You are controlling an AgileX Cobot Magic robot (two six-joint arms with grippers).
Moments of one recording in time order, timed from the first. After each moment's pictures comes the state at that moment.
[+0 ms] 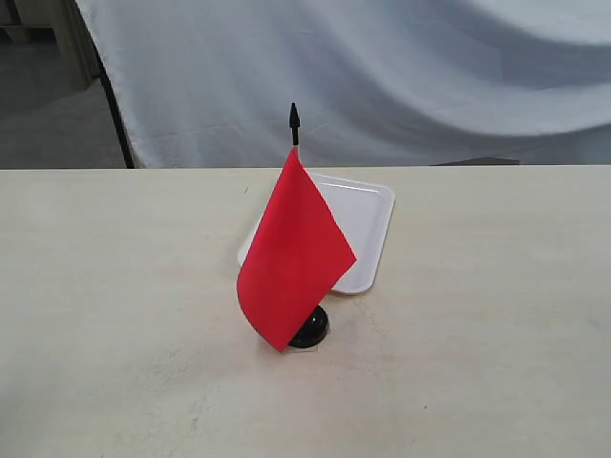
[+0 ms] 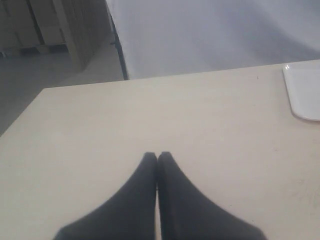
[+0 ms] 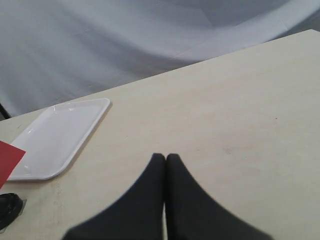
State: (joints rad) left arm 0.00 0.00 0.00 0.04 0.29 0.06; right arm 0.00 0.00 0.00 -0.20 0.30 0.49
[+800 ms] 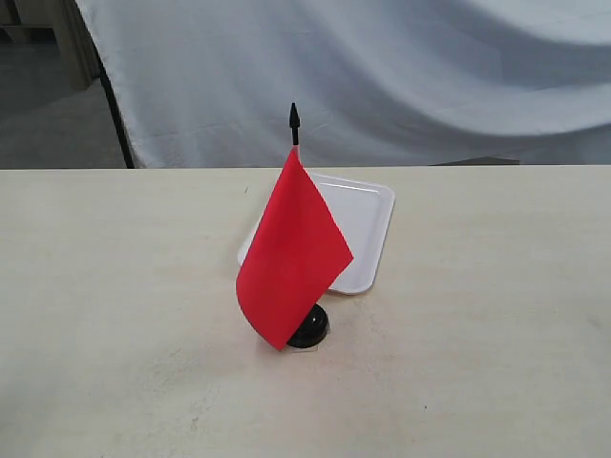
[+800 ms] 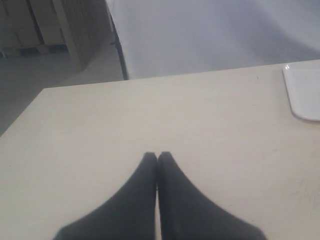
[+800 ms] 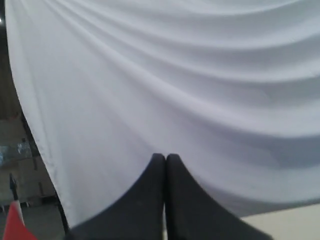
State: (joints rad) left arm 0.00 0.00 0.00 0.04 0.29 0.06; right arm 0.00 0.00 0.00 -0.20 -0.24 0.49
